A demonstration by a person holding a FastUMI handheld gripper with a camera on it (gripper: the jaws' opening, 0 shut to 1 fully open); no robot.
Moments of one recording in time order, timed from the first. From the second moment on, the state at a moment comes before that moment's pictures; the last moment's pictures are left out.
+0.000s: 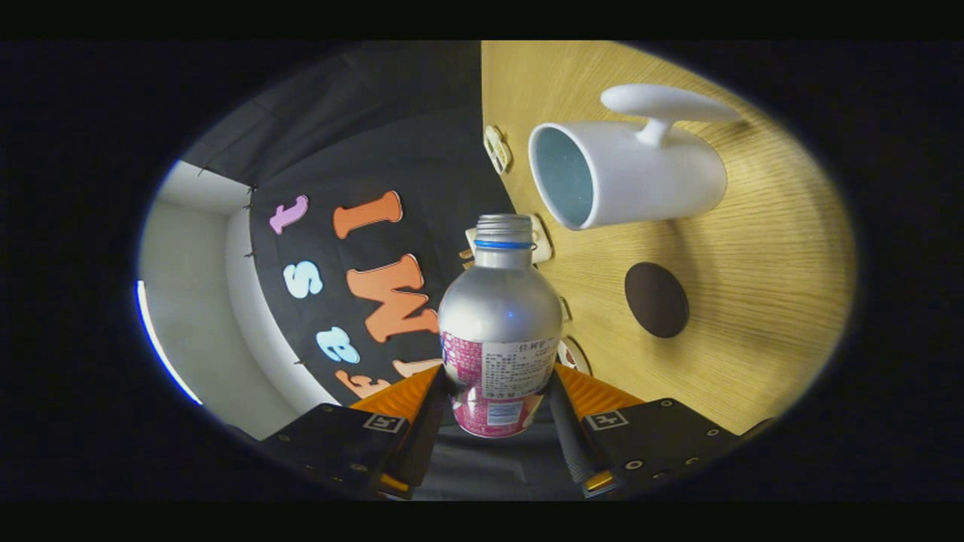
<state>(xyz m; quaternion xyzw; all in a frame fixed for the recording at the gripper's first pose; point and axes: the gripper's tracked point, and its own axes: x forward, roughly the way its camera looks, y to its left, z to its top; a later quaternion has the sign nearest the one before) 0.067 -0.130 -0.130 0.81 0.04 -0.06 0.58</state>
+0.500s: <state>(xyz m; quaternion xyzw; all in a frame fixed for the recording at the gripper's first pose) 0.069 -0.134 -0.127 0.82 0.02 -0.05 0.56</state>
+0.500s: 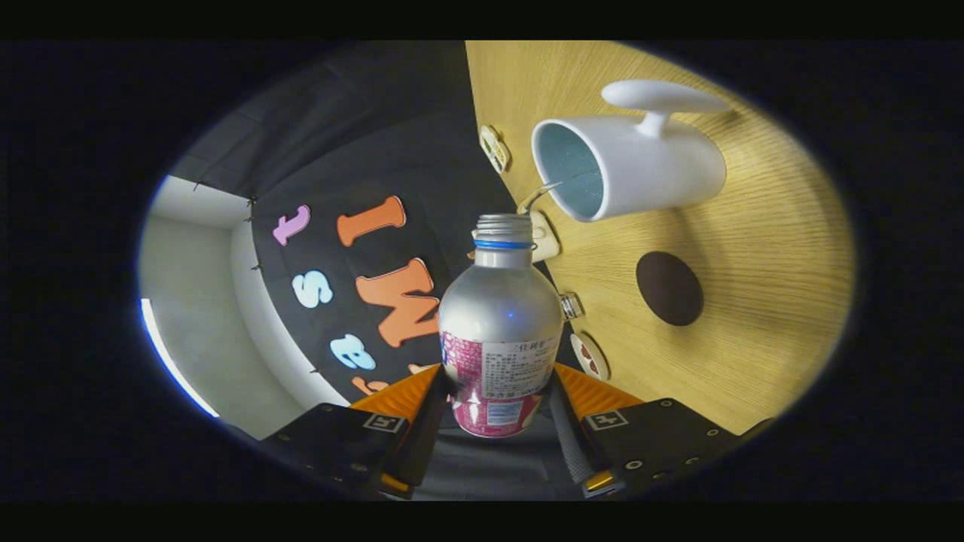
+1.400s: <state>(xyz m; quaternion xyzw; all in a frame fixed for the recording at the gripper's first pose) 0.064 -0.151 -0.123 0.84 -0.01 -0.04 0.54</state>
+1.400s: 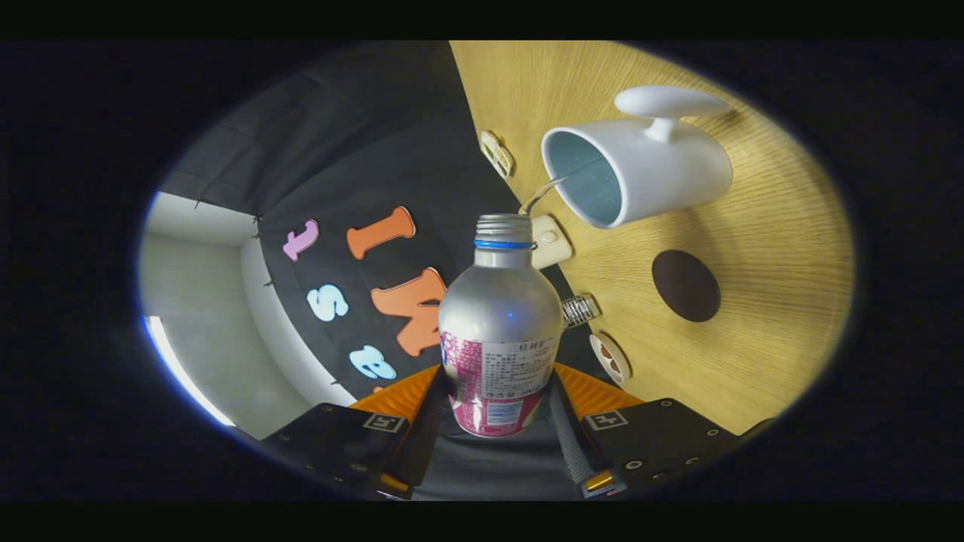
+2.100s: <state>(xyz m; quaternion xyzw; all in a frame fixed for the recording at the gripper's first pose) 0.070 -0.155 -0.113 0.85 -0.03 -0.03 0.52</state>
